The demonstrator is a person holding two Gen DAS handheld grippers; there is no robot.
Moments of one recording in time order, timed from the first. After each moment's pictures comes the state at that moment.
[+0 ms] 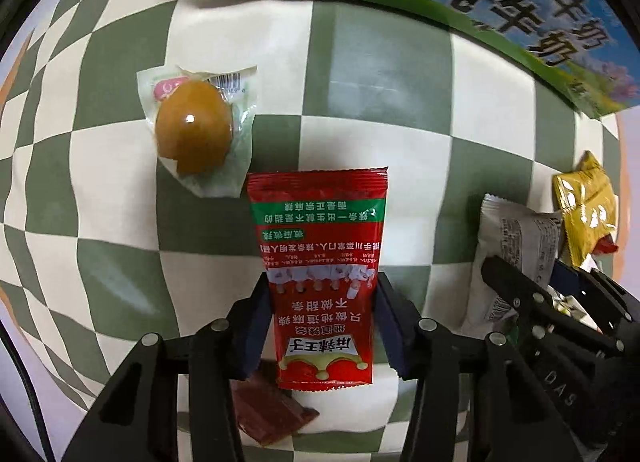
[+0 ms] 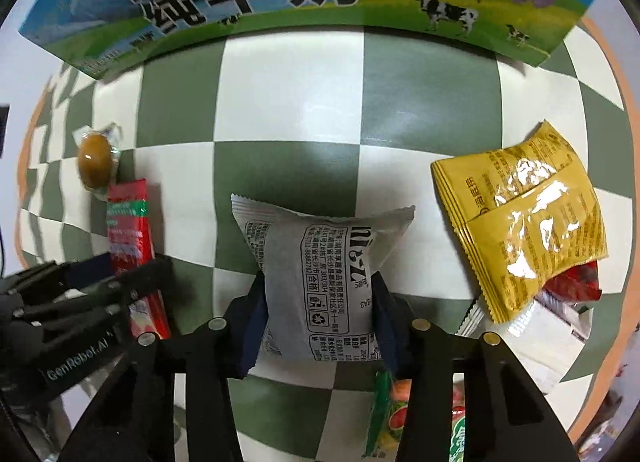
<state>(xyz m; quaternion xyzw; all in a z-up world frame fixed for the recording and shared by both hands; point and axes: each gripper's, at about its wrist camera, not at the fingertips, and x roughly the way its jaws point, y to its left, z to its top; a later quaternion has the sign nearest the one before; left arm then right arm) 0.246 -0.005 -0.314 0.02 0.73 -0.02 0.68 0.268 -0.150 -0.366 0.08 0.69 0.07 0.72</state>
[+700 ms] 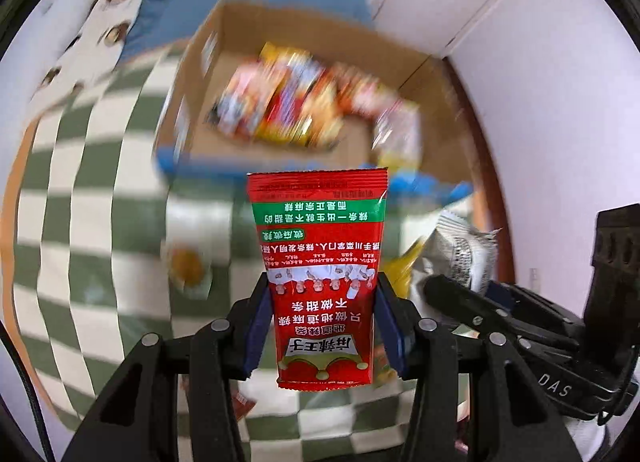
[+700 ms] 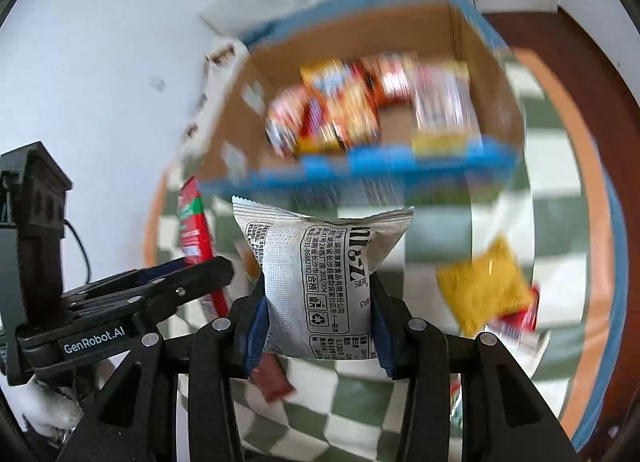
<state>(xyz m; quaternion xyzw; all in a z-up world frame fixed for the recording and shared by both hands) 0.329 -0.013 -0.110 -0.05 0.63 -0.14 0.76 0.301 -0.220 -0.168 0.21 0.56 0.15 0.79</state>
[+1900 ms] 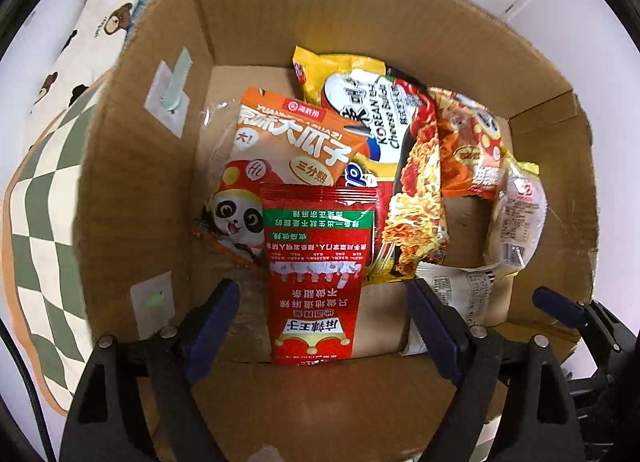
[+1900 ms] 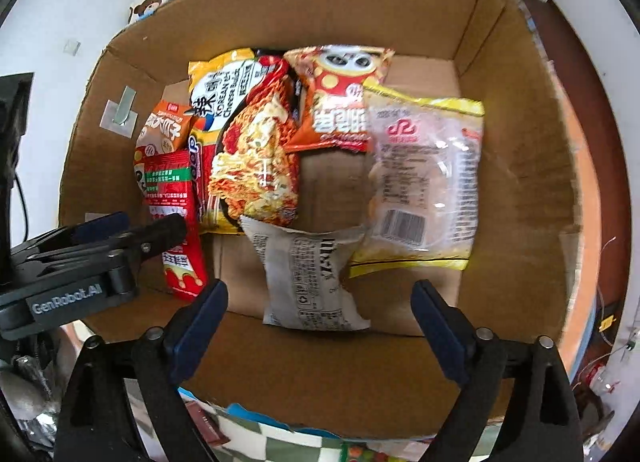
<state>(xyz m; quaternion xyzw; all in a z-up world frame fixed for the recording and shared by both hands) 0.493 -0.041 -0.245 0.01 0.70 -0.06 0.71 0.478 -0.193 -0.284 0.10 0.68 0.07 0.73</state>
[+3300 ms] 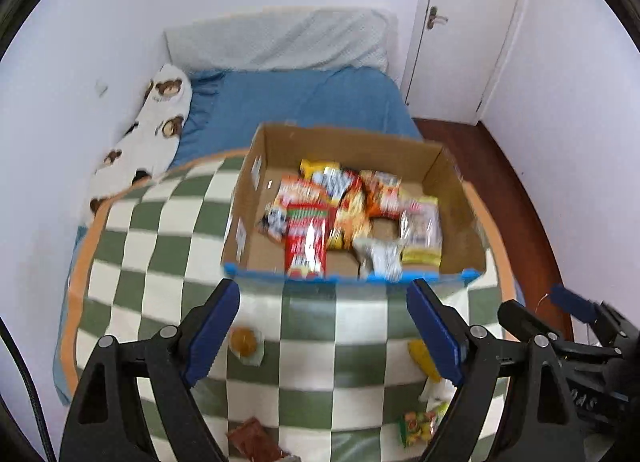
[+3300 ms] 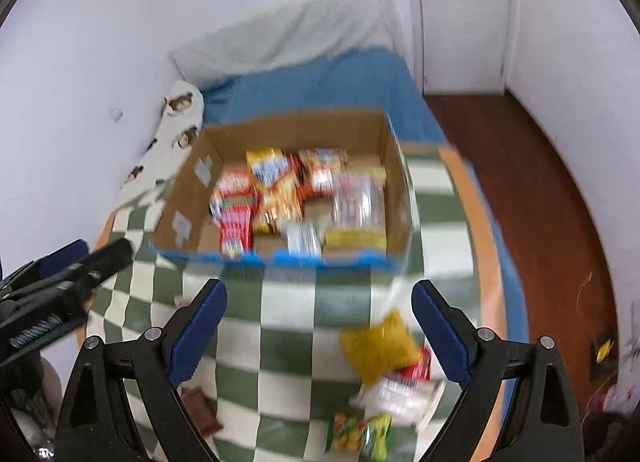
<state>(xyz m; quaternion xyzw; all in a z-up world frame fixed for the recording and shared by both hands) 0.298 -0.033 -0.075 0.00 0.49 -0.05 0.87 0.287 -0.235 -0.126 0.11 0.50 0.03 0.86</state>
